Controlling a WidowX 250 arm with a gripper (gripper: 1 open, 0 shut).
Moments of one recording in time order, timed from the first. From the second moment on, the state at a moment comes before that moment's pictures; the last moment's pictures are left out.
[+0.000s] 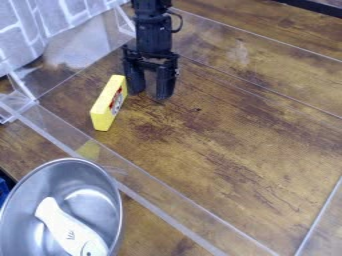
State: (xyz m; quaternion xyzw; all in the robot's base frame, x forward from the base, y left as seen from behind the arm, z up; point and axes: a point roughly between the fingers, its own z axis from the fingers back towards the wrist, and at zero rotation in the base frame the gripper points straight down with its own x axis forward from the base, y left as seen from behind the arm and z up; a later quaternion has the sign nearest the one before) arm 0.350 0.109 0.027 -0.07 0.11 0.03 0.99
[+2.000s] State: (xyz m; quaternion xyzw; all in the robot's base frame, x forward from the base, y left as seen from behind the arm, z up) arm 0.363 0.117 0.022 -0.06 0.09 0.02 0.99
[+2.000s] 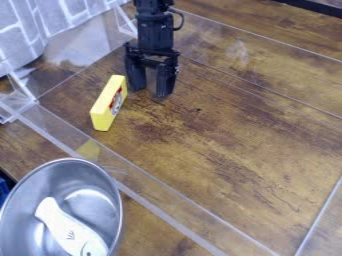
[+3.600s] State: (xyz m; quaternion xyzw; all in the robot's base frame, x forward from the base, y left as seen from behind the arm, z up) arm 0.367 0.147 0.019 -0.05 0.10 0.03 0.99
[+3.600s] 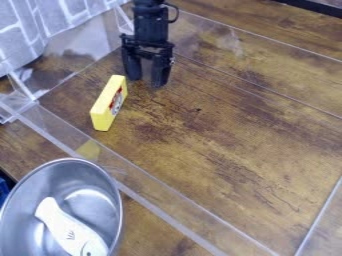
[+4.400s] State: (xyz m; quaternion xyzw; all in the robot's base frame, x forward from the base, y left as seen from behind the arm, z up) arm 0.336 0.164 0.019 -0.05 0.11 0.06 0.99
